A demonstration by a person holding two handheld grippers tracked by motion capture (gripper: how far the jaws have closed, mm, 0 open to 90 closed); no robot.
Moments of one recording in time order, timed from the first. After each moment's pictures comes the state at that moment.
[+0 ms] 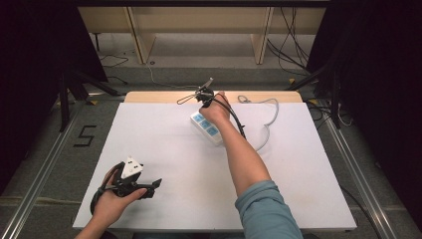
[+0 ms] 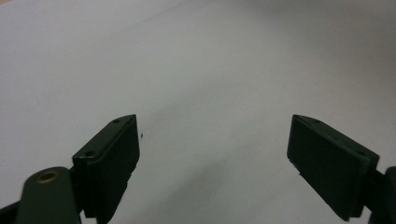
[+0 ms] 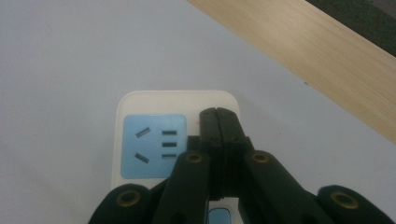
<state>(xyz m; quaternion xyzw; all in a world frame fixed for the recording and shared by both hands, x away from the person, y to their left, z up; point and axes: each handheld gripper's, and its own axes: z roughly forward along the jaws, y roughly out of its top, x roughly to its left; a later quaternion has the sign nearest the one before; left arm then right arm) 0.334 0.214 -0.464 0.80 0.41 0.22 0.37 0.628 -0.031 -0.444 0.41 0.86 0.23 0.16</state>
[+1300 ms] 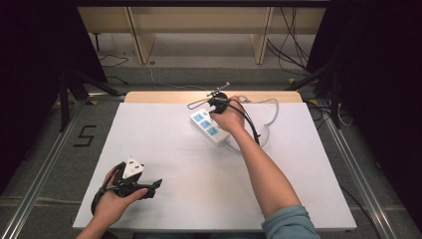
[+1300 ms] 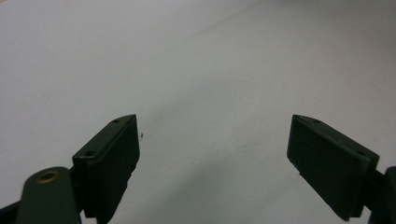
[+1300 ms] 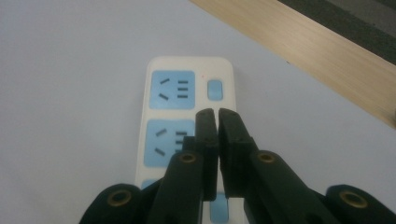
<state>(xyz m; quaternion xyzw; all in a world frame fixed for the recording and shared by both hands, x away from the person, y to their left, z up) 0.335 0.212 -0.465 0.81 0.41 0.22 0.36 0.578 -0.078 -0.422 0.40 0.85 0.29 0.16</state>
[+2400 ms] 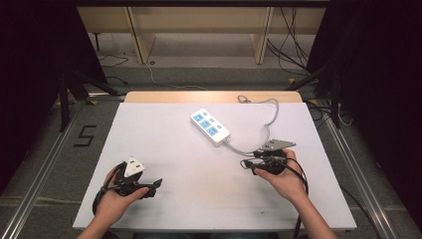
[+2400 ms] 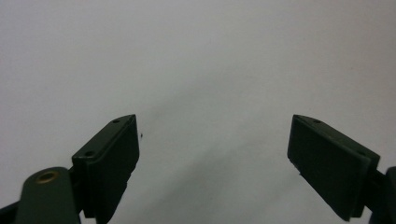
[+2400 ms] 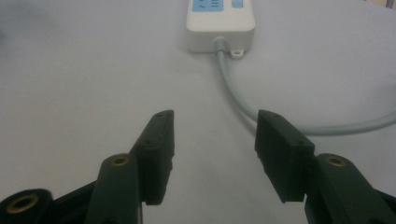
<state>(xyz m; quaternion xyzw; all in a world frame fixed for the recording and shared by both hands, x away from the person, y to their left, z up) 0.338 0.211 -0.469 0.81 0.42 0.21 0.35 0.391 -0.219 -0.451 0.38 0.82 0.40 0.16</state>
